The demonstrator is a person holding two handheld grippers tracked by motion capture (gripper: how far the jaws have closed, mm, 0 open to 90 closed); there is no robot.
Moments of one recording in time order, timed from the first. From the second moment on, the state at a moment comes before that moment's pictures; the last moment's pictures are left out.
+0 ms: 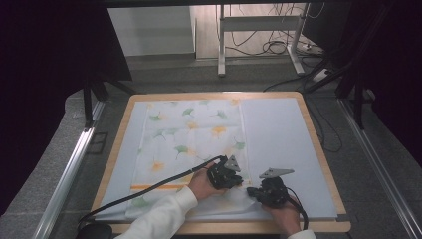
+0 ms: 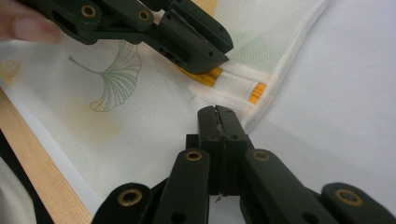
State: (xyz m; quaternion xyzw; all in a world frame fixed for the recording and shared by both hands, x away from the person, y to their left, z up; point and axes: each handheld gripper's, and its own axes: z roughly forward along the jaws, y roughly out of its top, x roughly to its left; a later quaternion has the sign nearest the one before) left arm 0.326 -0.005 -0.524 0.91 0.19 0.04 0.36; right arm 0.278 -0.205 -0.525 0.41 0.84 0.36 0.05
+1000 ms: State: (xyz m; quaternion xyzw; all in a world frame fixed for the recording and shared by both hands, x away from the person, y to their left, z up) left arm 0.328 -0.005 -0.526 0.91 0.20 0.03 0.36; right arm 0.305 -0.210 -0.522 0.45 0.81 0.36 0.06
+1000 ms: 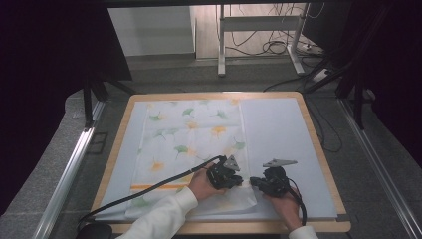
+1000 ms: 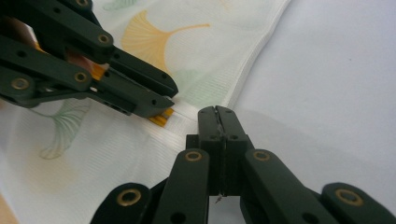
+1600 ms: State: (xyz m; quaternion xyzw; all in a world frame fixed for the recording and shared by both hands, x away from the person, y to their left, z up) left arm 0.326 -0.005 -0.527 0.91 0.20 0.04 0.36; right arm 0.301 -0.201 -0.522 0.44 0.82 0.36 0.05
